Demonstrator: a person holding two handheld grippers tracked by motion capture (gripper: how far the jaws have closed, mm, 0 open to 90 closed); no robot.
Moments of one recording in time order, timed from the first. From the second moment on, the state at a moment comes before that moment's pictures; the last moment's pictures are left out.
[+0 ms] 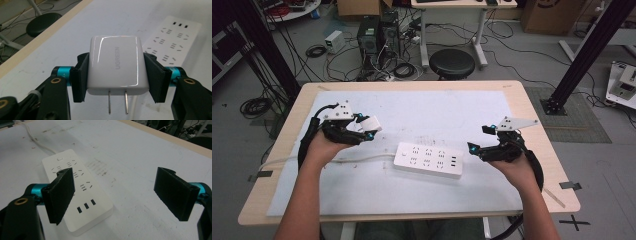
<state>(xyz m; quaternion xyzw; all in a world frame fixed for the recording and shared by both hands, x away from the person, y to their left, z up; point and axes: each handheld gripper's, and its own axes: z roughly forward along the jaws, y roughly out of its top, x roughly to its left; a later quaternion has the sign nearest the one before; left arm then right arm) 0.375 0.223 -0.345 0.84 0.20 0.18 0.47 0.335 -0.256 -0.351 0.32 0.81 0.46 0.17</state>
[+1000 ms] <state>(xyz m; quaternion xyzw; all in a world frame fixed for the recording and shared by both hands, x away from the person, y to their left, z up) 0.305 0.128 -0.384 0.83 0.02 0.27 0.50 0.323 -0.188 -0.375 0.31 0.80 0.51 -0.02</state>
